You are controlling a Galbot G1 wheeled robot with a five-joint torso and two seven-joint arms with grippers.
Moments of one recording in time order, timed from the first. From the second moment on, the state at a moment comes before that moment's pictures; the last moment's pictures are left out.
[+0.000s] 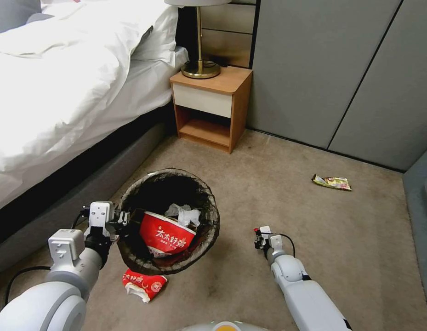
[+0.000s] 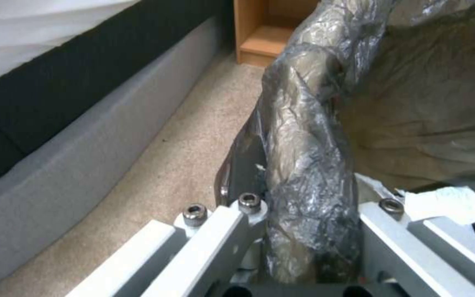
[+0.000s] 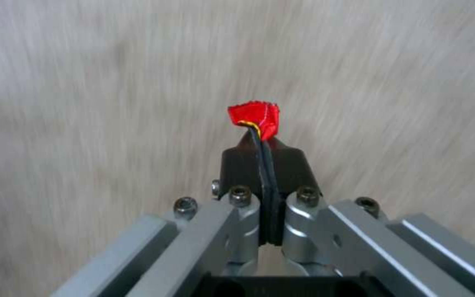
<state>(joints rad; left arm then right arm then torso) 1.70 -1.31 -0.77 -2.50 -0.35 0.68 -0.03 -1.04 1.39 0.28 1.15 0.14 -0.16 -0.01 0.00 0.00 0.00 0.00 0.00</state>
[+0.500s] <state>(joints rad) 1.71 -1.30 -0.77 -2.50 -0.35 0.69 -0.03 -1.08 1.20 0.24 1.77 0.29 -0.25 0.00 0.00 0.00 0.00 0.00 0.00</state>
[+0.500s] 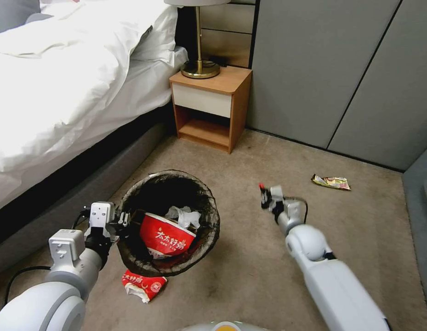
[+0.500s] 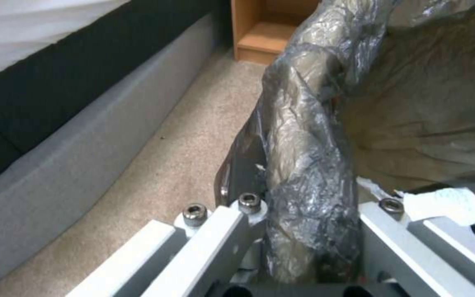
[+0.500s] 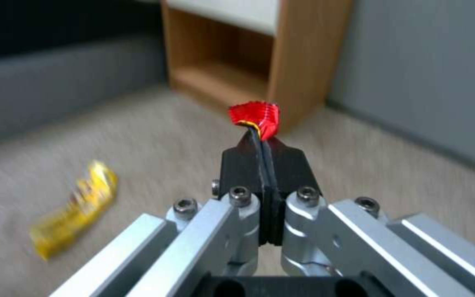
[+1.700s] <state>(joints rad) 1.70 -1.29 -0.75 -2.50 -0.33 0.69 -0.04 -0.99 1.07 -0.21 2.22 0.52 -0.40 -0.05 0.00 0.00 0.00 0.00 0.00</state>
